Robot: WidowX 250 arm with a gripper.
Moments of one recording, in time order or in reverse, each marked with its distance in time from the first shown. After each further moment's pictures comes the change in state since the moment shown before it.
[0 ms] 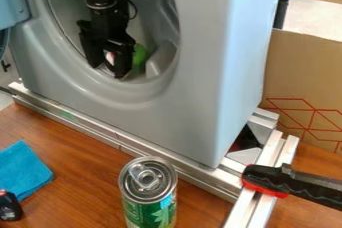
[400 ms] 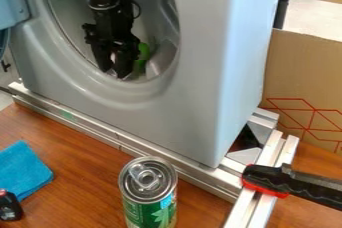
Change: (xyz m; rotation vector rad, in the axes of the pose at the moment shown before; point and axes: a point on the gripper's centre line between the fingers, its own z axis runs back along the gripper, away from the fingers) arm 0.001 -0.011 -0.001 -0.075 -0.016 -0.009
